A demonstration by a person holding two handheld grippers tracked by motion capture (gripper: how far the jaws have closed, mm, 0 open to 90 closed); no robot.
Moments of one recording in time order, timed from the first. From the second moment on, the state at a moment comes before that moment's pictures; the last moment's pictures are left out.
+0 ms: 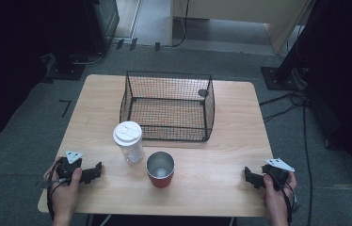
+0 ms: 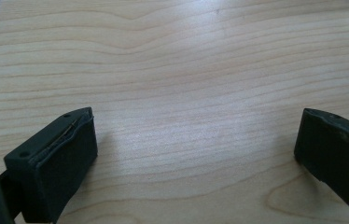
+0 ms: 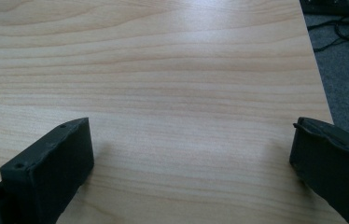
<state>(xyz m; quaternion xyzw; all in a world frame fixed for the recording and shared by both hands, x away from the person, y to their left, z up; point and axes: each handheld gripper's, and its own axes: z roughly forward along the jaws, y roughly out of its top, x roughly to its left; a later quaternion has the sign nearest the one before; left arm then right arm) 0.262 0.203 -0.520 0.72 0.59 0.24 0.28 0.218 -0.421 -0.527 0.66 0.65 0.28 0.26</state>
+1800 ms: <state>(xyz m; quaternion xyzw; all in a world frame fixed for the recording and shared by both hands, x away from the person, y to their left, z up) 0.262 0.203 -0.520 0.72 0.59 0.24 0.28 0.220 -0.311 -0.442 0.54 0.70 0.38 0.26</state>
